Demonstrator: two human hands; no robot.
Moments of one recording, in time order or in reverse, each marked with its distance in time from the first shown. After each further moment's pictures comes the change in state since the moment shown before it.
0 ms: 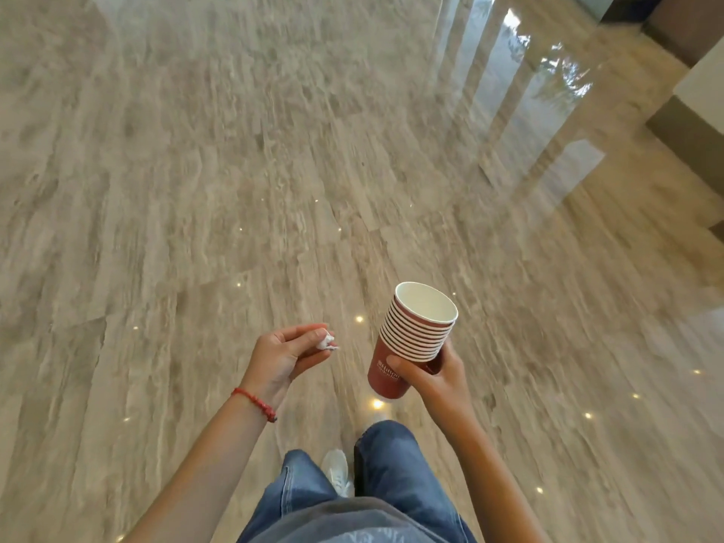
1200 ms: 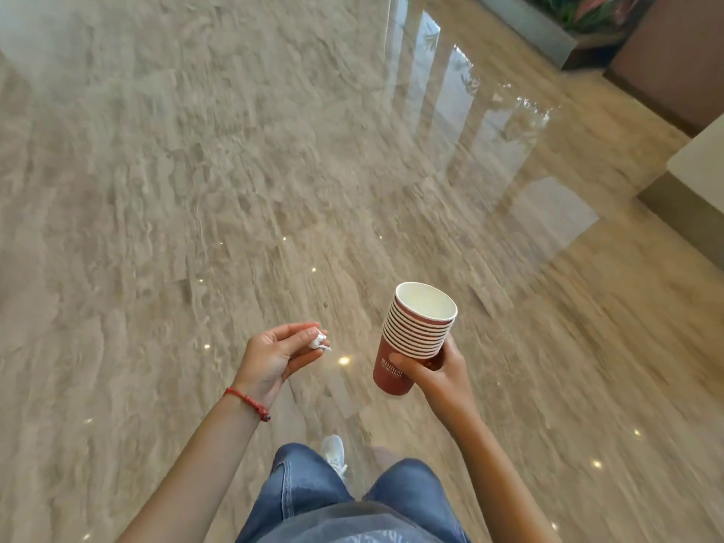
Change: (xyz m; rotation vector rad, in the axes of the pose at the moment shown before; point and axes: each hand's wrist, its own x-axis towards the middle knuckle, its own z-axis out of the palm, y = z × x) left_hand 0.653 0.429 0.318 0.084 -0.137 -0.008; right_hand 0.781 -0.236 -0.027 -0.002 0.149 -0.028
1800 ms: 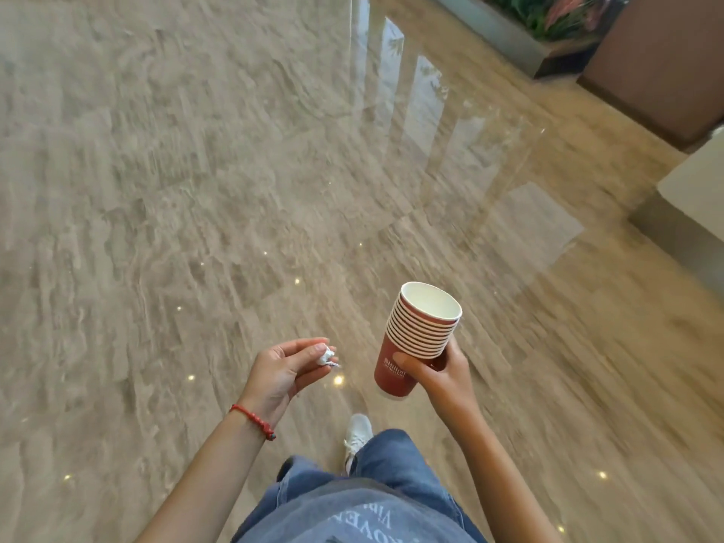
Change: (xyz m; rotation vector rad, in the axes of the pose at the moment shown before) left_hand 0.283 0.130 0.166 0.035 -0.064 -0.100; right_hand 0.337 -0.066 -0.050 0.055 0.123 0.028
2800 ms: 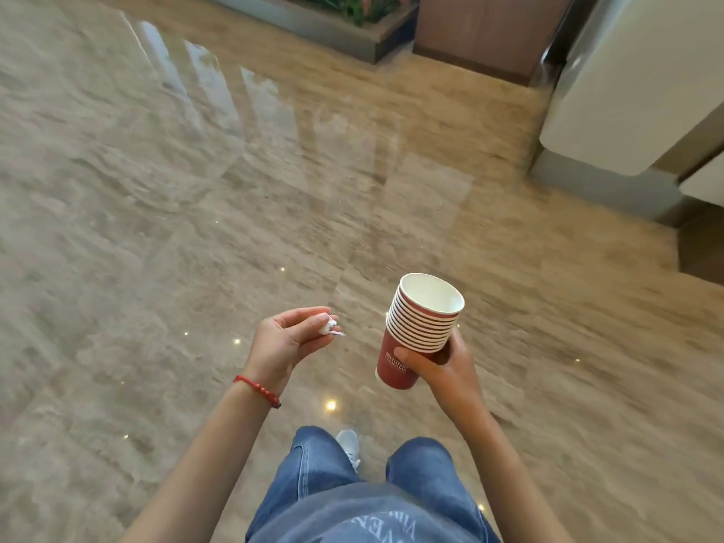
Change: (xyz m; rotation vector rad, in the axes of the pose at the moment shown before) left_hand 0.413 0.306 0.256 0.383 -0.429 -0.052; right_hand 0.416 -0.139 0.004 0.130 0.516 0.034
